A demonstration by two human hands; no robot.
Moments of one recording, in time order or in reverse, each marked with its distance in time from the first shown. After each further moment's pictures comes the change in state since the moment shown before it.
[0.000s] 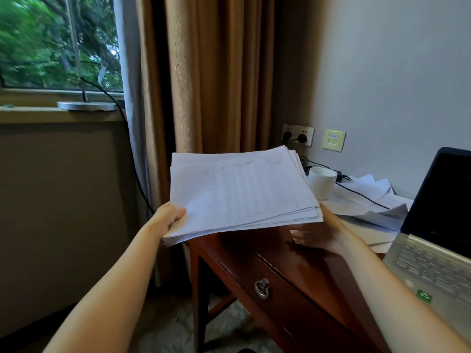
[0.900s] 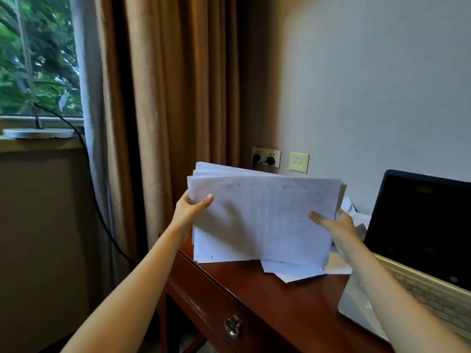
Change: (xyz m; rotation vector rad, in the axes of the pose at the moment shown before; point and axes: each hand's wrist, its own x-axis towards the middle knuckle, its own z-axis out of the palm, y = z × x) left_hand 0.003 0.058 0.104 -0.290 -0.249 0.499; right_hand -0.017 -0.042 -0.064 -0.073 0.344 -0.592
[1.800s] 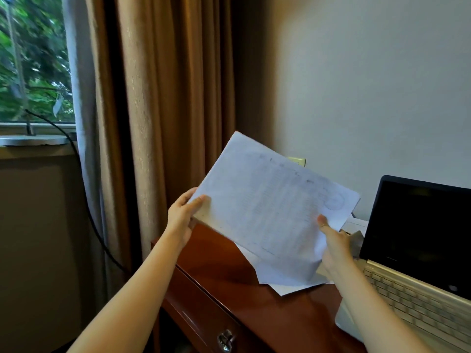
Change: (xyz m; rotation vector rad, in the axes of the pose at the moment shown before) left_hand 0.017 0.001 0.015 -0.216 0.133 -0.081; right_hand 0.020 0.025 0.008 0.395 0.290 0.154
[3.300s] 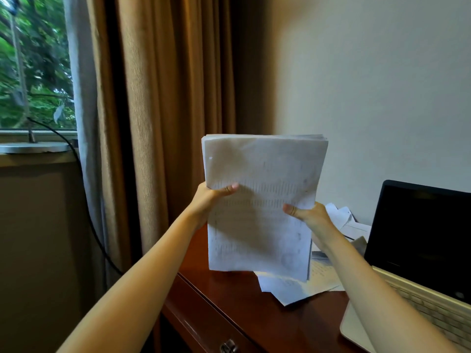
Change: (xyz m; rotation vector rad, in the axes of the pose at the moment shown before) left_hand -0.010 0.045 0.050 0.216 -0.363 0.076; right_hand -0.016 -0.040 0.047 -0.279 -0.528 -0.166
